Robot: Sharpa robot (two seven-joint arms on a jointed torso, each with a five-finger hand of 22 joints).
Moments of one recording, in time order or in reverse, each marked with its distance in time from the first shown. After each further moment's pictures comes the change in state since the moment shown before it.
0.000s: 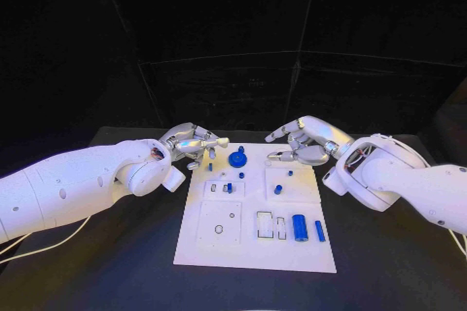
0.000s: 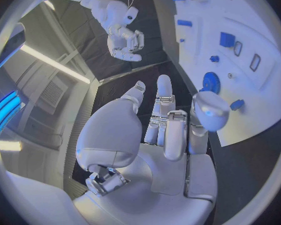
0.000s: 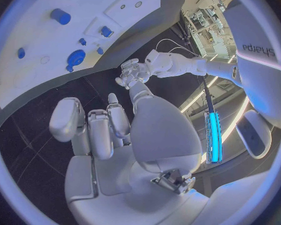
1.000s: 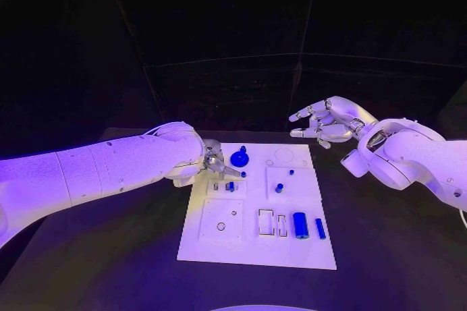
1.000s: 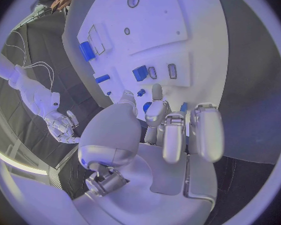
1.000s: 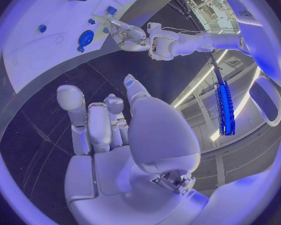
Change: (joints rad) left arm 0.094 0.231 -0.086 -0.104 -0.598 0.248 -0.663; left_hand -0.072 0.046 -0.287 0.208 0.000 -0.086 -0.053 0.344 0.306 0.065 -0.043 0.546 0.591 0.000 -0.025 0.055 0.000 -0.031 0.020 -0.020 0.217 0.321; right arm 0.038 -0.005 0.001 -0.139 0.218 0.064 0.063; right_hand 0.030 0.019 -0.037 -0.010 0.000 -0.018 -0.007 0.021 -0.002 -0.125 -0.005 -0.193 -0.236 -0.006 -0.006 -0.150 -0.206 0.039 -0.075 -0.005 -0.159 -0.234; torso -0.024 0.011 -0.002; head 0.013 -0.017
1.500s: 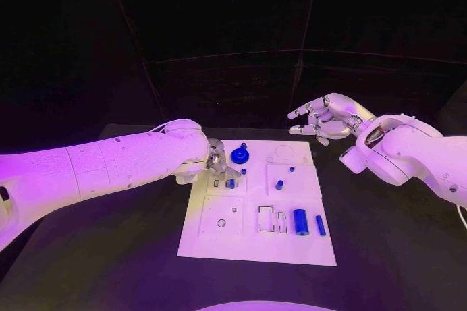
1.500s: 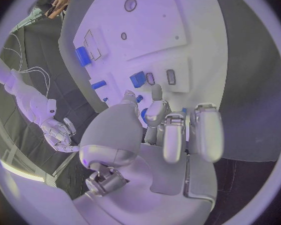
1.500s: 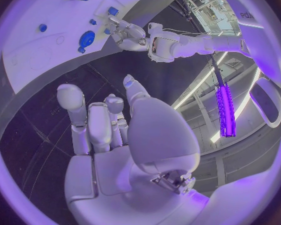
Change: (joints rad) left arm 0.004 0.036 -0.012 -0.021 -0.007 0.045 -0.042; left_hand 0.024 0.024 -0.011 -0.006 0.000 -0.017 -0.001 0.020 0.026 0.000 0.000 0.000 0.002 0.000 0.000 0.000 0.000 0.000 0.000 0.000 0.000 0.005; right arm 0.000 0.018 0.000 -0.020 -0.014 0.011 -0.002; right_hand 0.010 0.010 -0.003 -0.003 0.022 -0.002 0.002 0.006 0.000 -0.004 -0.004 -0.004 -0.009 0.004 -0.004 -0.011 -0.005 0.000 0.000 0.000 -0.010 -0.010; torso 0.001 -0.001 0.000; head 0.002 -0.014
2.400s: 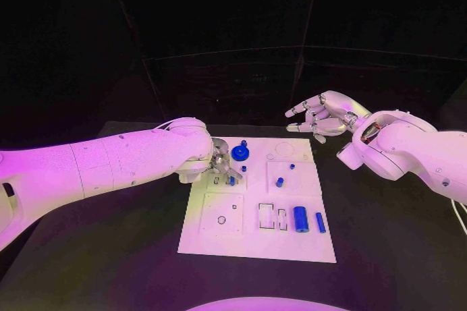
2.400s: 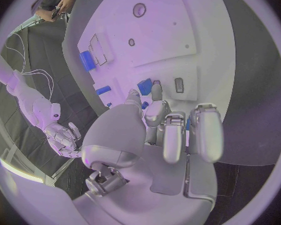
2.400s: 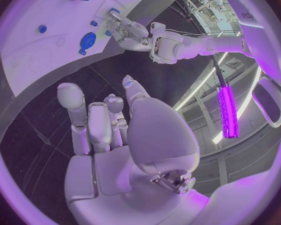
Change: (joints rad) left arm 0.000 0.016 -0.003 0.005 0.022 0.034 -0.001; left_hand 0.075 0.025 0.007 -0.030 0.000 -0.021 -0.001 0.033 0.042 0.004 -0.004 0.006 0.006 0.000 0.000 0.000 0.000 0.000 0.000 0.000 0.008 0.011; right arm 0.000 0.029 0.000 -0.032 -0.005 0.023 -0.014; right_hand 0.009 0.010 -0.003 -0.003 0.023 -0.005 -0.002 0.000 0.000 -0.005 0.000 -0.011 -0.015 0.000 0.000 -0.003 -0.001 0.000 0.000 0.000 -0.017 -0.019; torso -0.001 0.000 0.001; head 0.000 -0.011
